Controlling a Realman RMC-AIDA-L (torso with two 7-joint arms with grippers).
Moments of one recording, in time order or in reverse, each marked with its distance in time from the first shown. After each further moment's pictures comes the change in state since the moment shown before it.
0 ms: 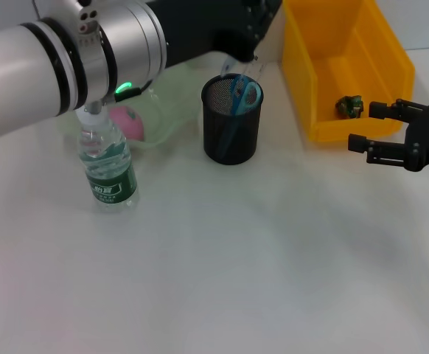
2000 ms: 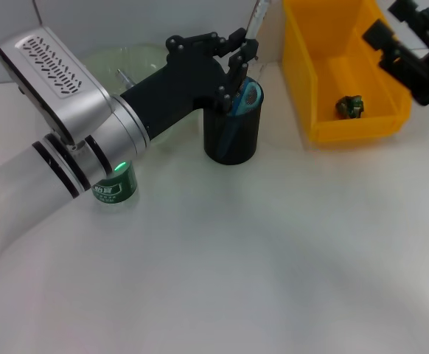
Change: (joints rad) left arm -0.175 -0.008 0.142 -0.973 -1.703 0.358 1.673; right arm -0.040 0.094 -0.008 0.266 0.572 -0.214 -0.197
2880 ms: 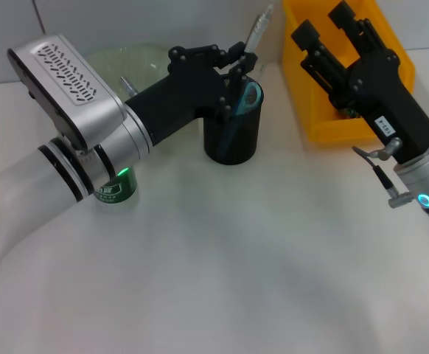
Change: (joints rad) left arm -0.010 0.000 0.022 -0.017 -0.005 -0.057 0.041; right arm 0.094 0.009 0.076 0.445 0.024 0.088 -0.413
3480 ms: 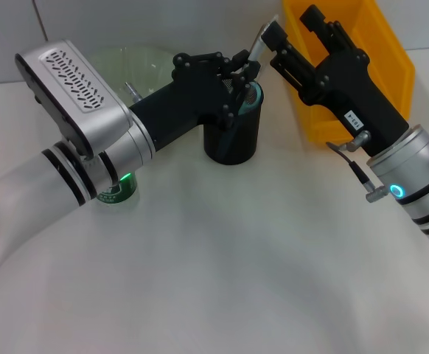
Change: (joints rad) left arm -0.001 0.000 0.024 -0.005 0.000 -0.004 0.017; right arm 0.047 0.002 0.012 0.049 0.003 0.105 -0.040
